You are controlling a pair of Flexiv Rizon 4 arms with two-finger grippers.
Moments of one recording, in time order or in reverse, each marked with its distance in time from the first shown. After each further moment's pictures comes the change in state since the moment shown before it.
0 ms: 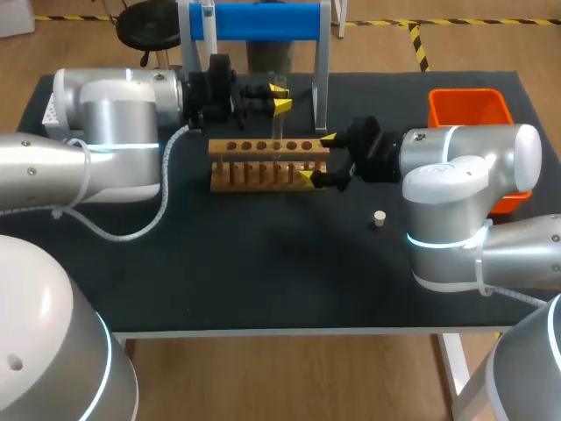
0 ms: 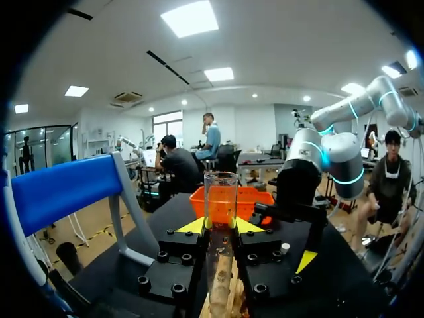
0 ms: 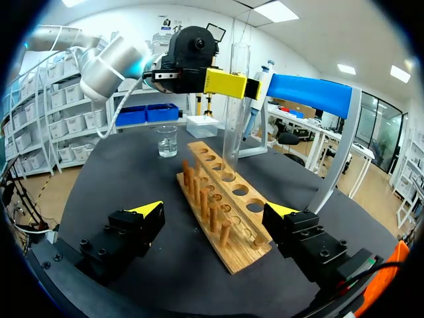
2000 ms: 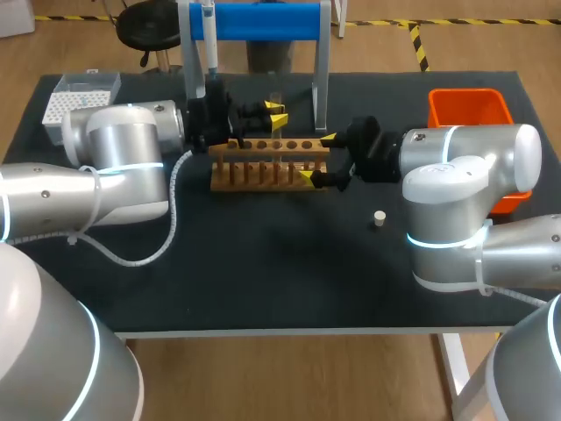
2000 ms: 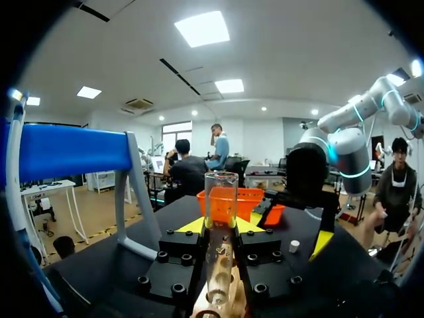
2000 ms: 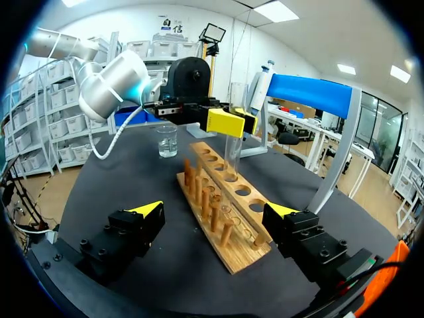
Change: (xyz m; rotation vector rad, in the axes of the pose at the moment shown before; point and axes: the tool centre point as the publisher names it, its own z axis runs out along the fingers) left arm -0.008 0.044 0.002 0.096 -0.053 -0.043; right arm 0.000 0.000 0.000 0.000 0.000 0.000
